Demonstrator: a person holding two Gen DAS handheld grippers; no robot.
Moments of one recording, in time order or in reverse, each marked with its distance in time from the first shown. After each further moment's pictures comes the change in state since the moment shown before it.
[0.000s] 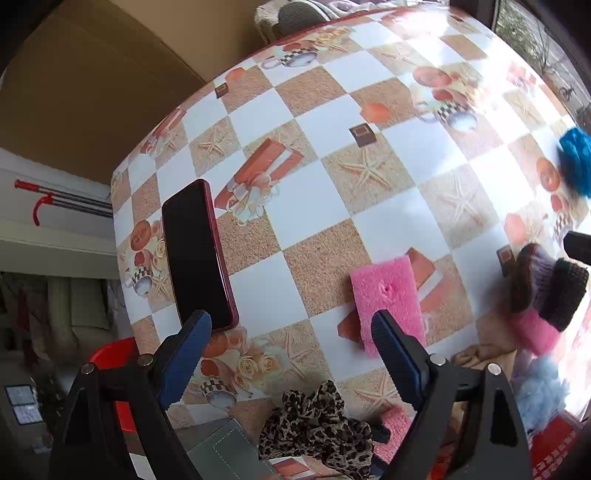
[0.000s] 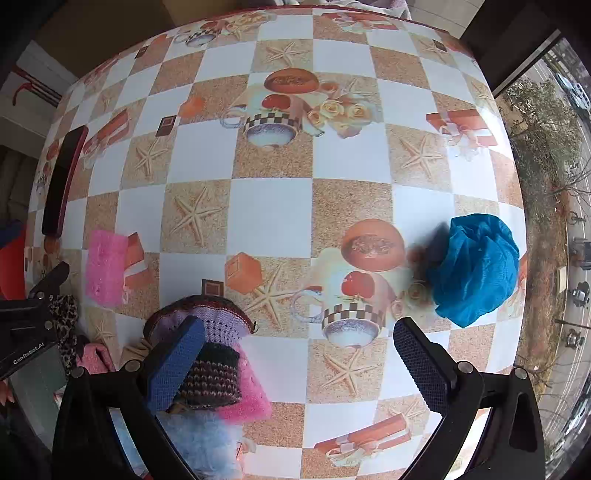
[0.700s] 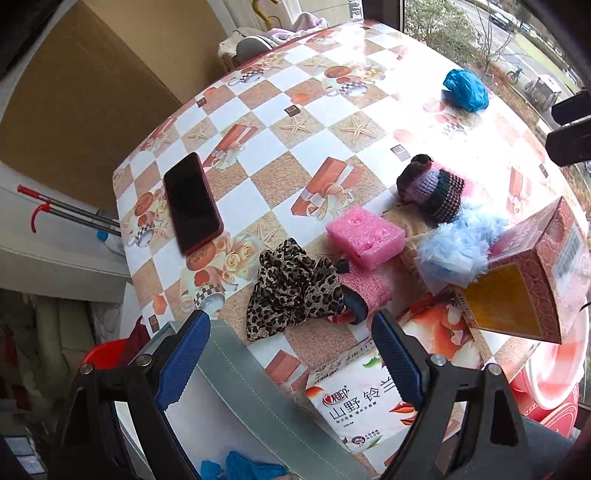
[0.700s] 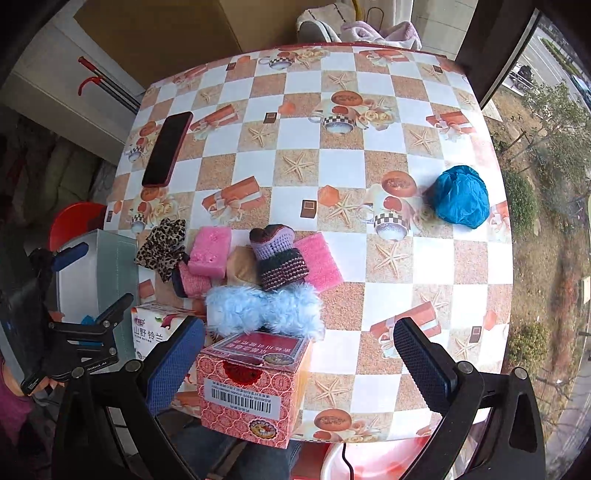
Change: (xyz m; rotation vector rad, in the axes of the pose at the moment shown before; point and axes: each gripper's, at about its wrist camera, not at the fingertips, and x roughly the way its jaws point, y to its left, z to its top) left arm -0.071 -0.014 -0.147 0.225 -0.123 -0.079; right arm -0.096 0.062 -0.092 -0.075 -0.021 0.123
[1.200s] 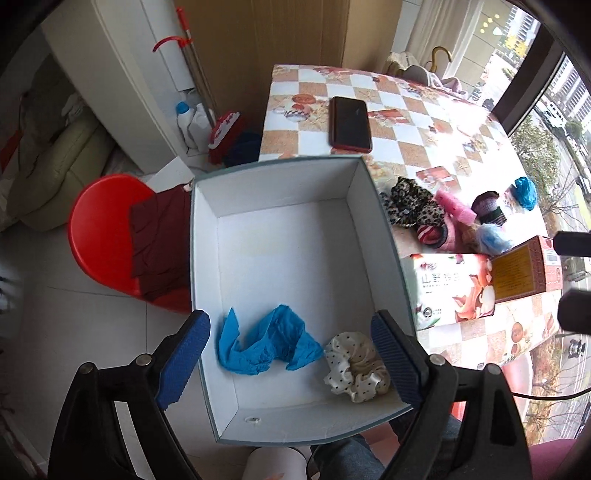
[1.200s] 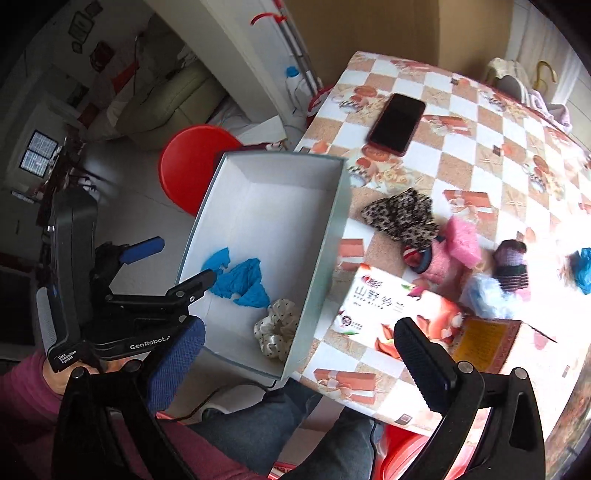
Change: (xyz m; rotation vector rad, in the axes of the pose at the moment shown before) left arm -0.083 0.122 -0.208 -0.613 -0.044 -0.081; right arm -0.044 0.241 -0.094 -0.310 -0.077 0.226
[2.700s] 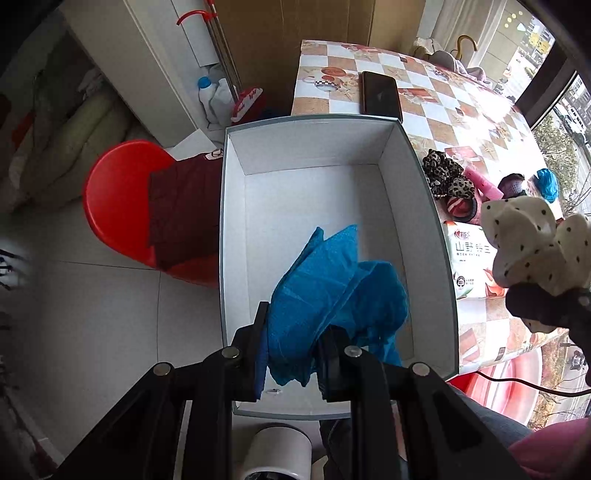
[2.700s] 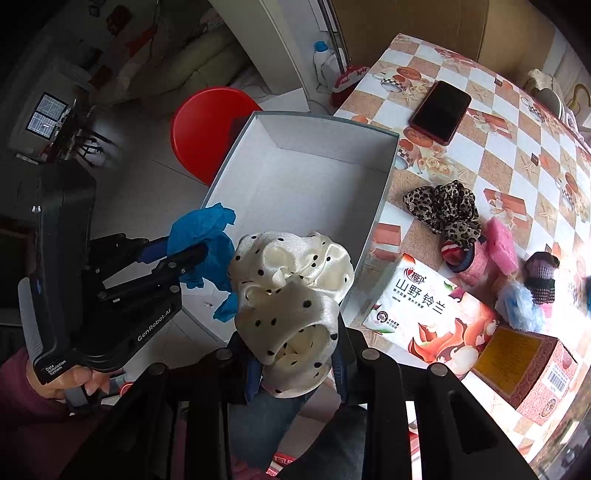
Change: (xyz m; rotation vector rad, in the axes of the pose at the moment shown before) left arm 0.018 0.032 -0.047 -0.087 0.085 0.074; right arm 0.061 0.057 -0.007 -0.148 0.142 0.020
